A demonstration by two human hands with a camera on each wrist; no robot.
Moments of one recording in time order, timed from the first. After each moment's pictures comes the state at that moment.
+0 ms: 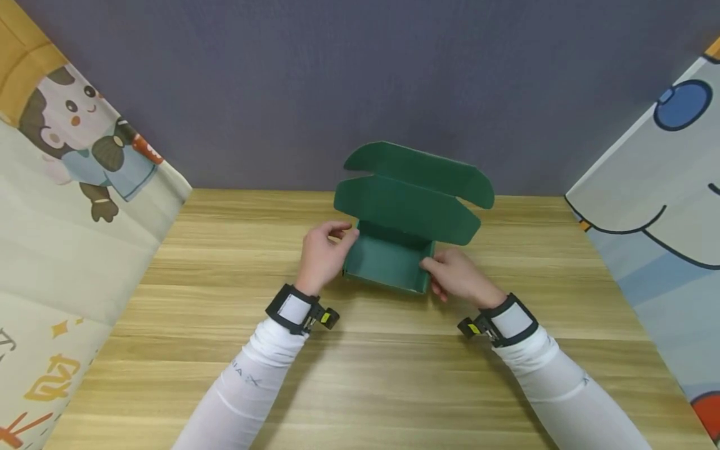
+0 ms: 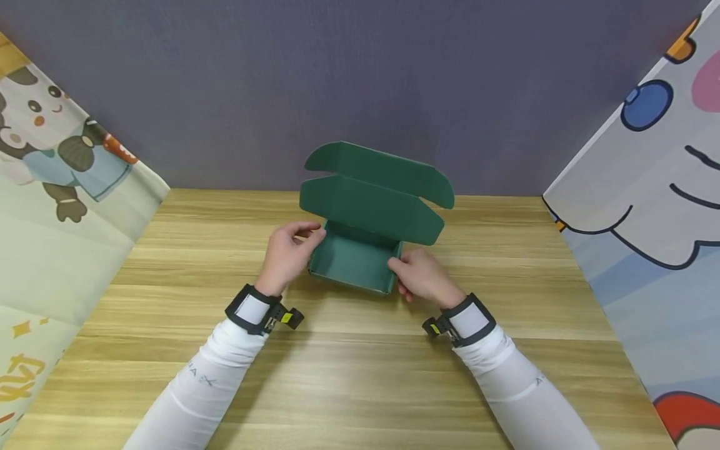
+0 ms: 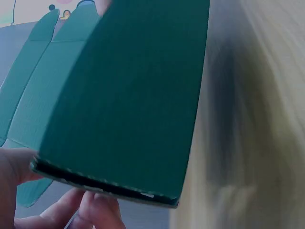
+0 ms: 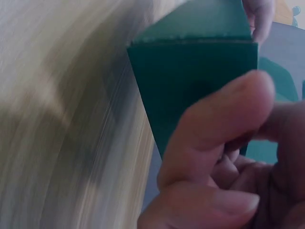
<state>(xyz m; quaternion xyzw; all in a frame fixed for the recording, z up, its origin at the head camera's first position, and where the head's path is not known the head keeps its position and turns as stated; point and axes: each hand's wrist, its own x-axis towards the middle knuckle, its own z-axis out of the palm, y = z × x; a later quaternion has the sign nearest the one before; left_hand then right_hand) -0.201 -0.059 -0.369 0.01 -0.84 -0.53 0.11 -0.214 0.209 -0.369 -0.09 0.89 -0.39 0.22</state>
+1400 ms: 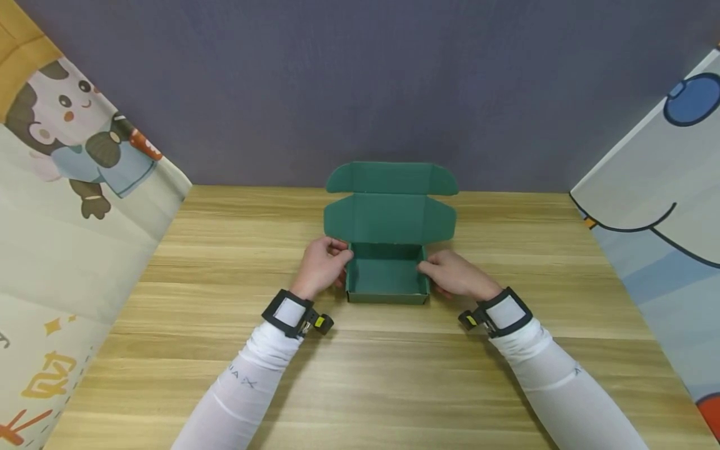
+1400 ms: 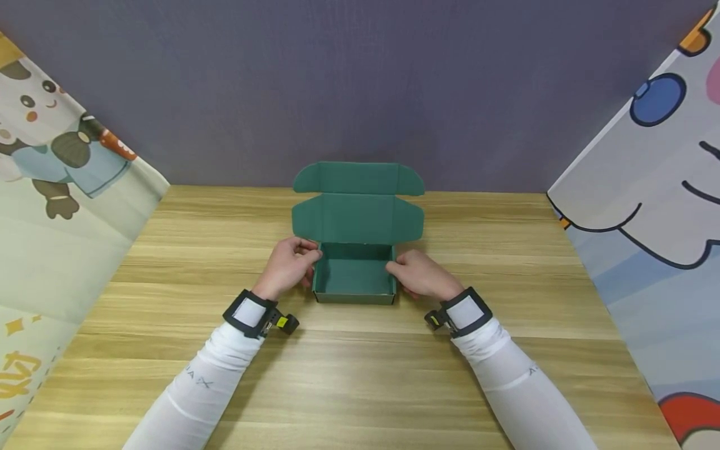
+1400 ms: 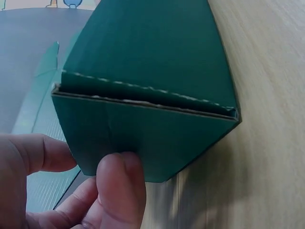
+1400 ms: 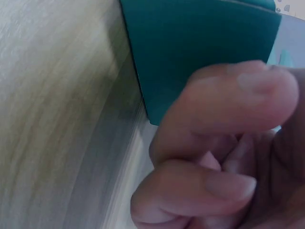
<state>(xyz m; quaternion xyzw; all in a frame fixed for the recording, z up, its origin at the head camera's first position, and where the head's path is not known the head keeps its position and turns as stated) -0.224 -0.055 -0.398 0.09 -0.81 -0.58 -0.04 -0.274 0.223 -0.387 -0.17 0.88 -0.33 0.28</state>
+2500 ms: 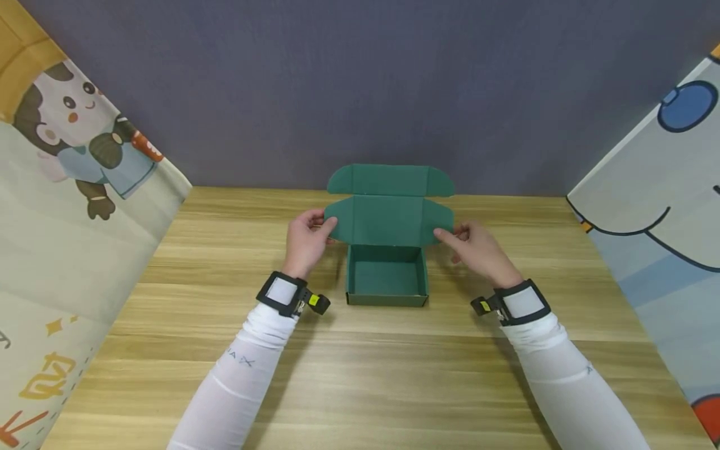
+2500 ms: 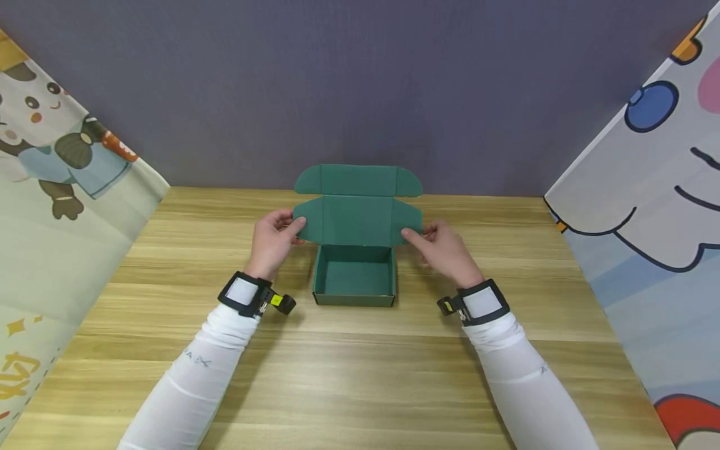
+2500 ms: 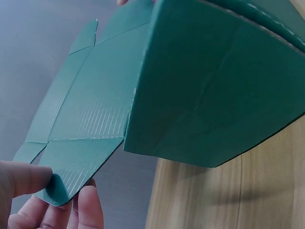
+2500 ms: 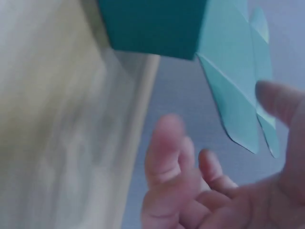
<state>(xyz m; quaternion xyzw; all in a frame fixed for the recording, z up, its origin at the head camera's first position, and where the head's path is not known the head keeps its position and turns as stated) -0.251 -0.074 -0.380 0.09 -0.74 -0.66 0.13 -0.296 0.256 -0.360 -0.10 0.91 -0.37 0.14</state>
